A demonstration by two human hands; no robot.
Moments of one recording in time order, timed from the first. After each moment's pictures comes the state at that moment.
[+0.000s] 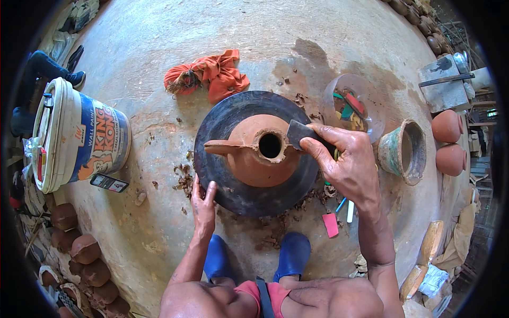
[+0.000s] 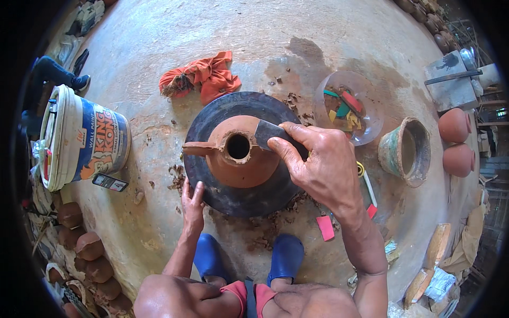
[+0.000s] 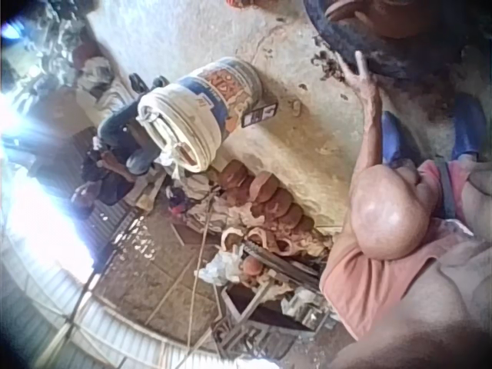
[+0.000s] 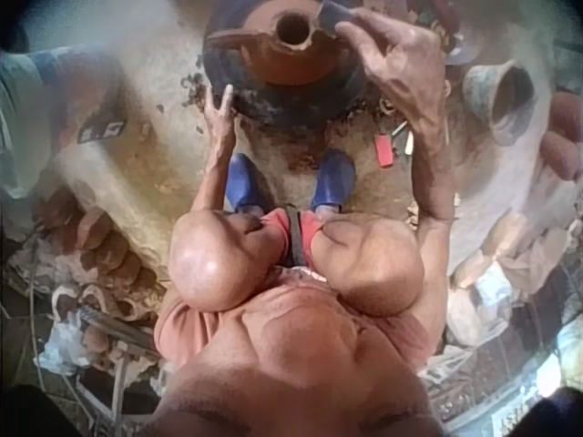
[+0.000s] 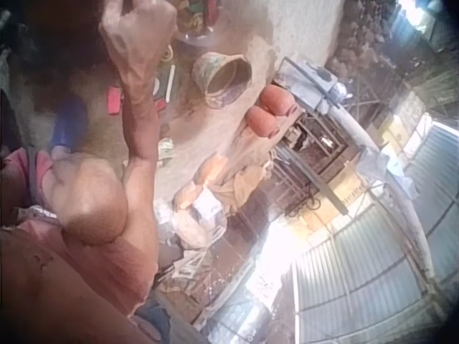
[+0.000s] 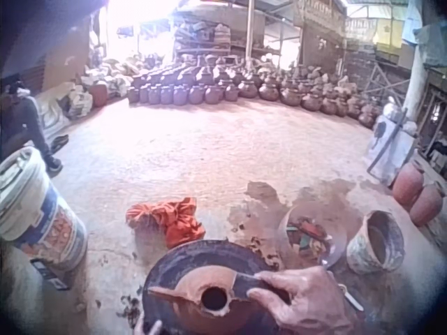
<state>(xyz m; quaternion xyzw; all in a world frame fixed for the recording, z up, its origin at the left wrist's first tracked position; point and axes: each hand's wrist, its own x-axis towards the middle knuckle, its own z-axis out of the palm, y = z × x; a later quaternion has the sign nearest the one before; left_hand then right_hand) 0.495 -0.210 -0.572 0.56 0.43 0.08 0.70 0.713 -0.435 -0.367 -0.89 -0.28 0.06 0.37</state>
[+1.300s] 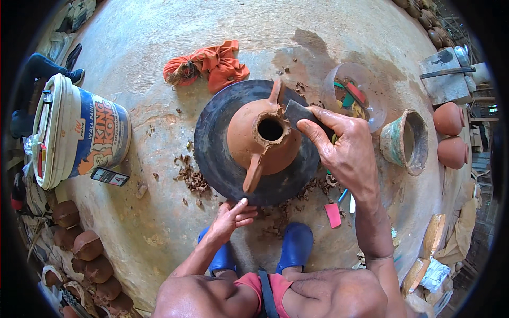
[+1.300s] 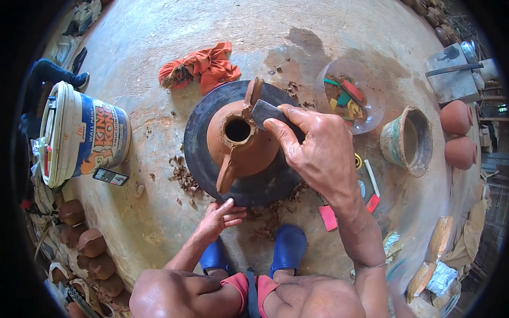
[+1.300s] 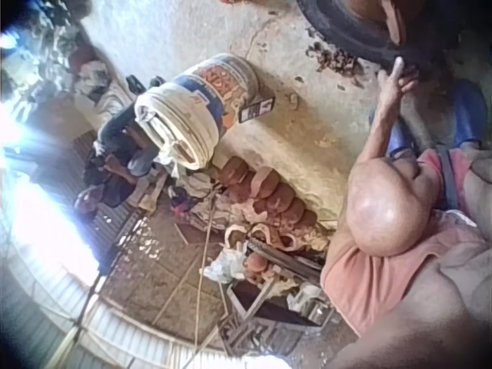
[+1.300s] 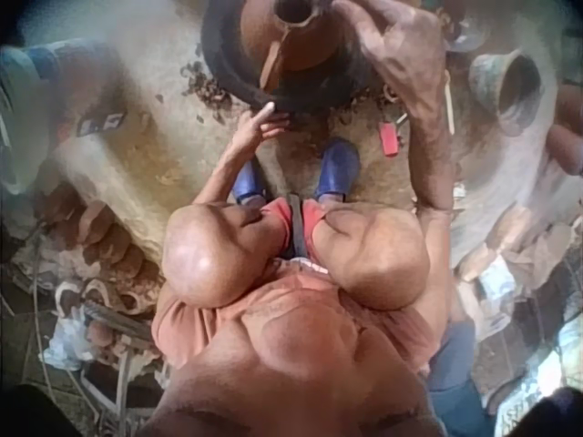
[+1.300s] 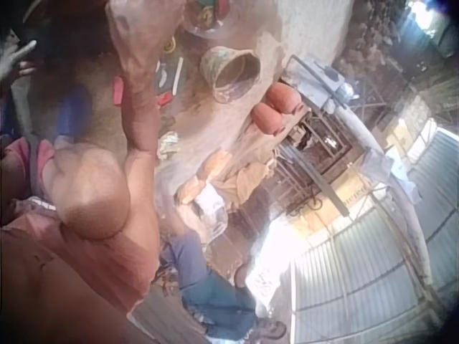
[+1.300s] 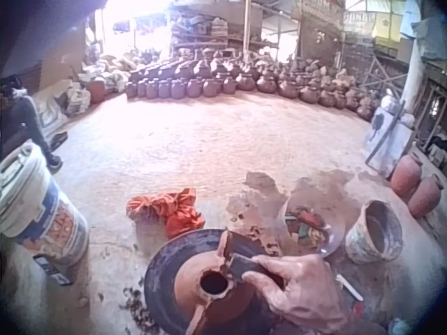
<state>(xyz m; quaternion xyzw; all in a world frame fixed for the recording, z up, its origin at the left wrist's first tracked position) 0.455 -0.251 -0.575 0.39 0.40 -0.22 0.80 0.704 -0.428 -0.366 -0.89 -0.25 0.04 0.38</state>
